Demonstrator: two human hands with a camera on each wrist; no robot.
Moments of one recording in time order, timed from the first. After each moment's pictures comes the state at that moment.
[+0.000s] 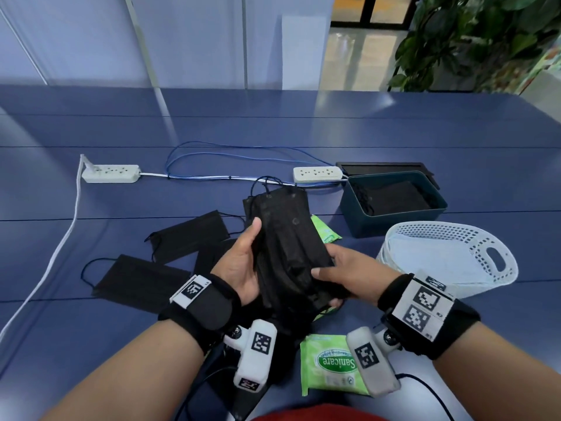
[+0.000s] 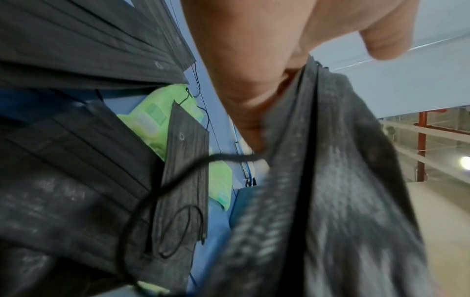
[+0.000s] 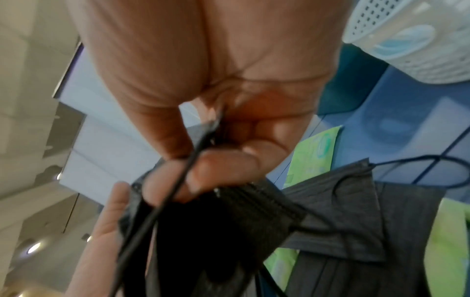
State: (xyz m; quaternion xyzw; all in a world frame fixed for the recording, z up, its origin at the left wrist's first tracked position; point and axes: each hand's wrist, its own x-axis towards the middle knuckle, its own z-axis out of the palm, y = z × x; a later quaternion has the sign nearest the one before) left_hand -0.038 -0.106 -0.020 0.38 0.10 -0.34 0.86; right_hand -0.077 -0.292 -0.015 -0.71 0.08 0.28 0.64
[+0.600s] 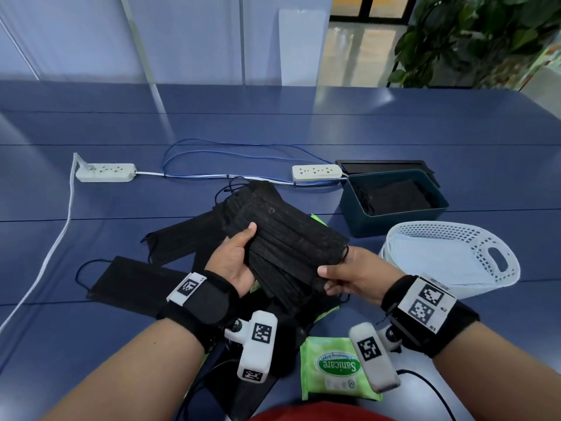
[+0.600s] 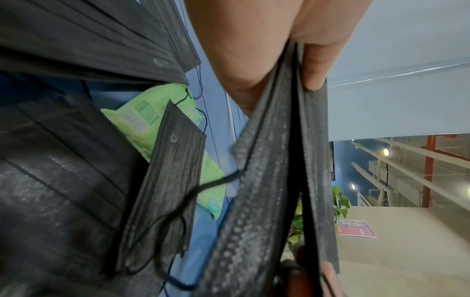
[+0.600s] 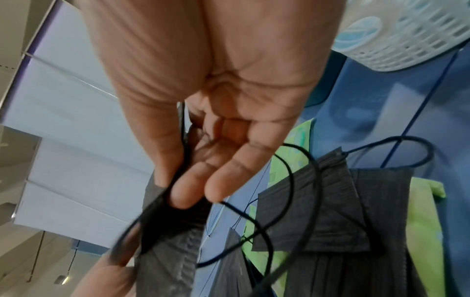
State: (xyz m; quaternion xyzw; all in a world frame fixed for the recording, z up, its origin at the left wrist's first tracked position) left_hand -0.017 -0.104 -0.031 0.38 0.18 -0.22 0.88; right_hand -0.069 -0.306 -0.032 -0.64 0.11 0.23 0.72
